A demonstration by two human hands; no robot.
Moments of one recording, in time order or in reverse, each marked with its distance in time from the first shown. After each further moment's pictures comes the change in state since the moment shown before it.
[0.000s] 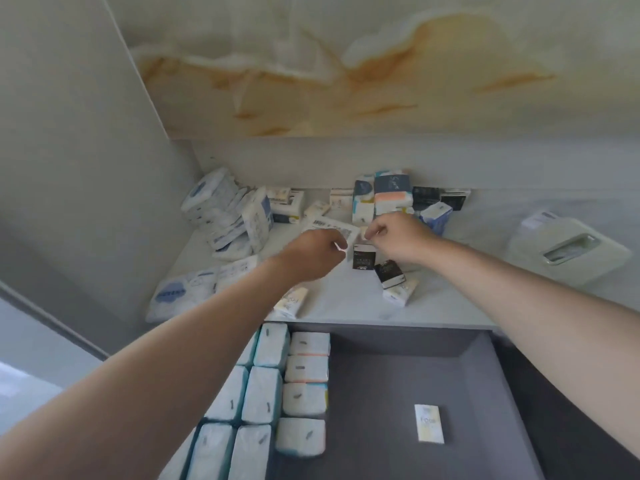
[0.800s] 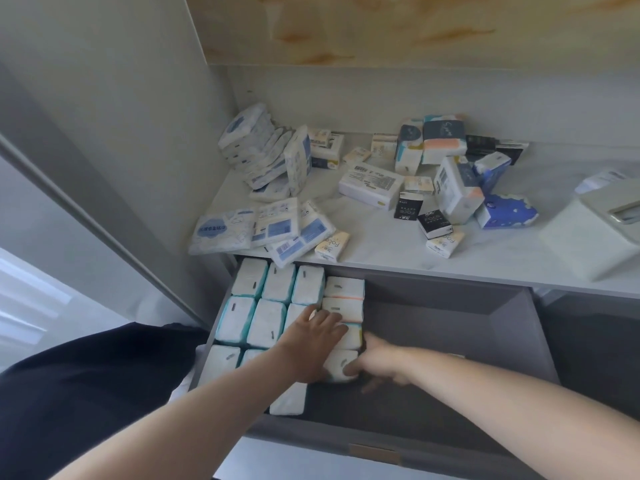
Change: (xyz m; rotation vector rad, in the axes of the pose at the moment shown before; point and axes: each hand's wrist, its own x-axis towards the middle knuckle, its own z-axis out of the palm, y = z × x) left_hand -0.170 -0.108 0.146 0.770 -0.308 0.310; right_hand -0.146 0.012 0.246 0.552 -0.687 0.549
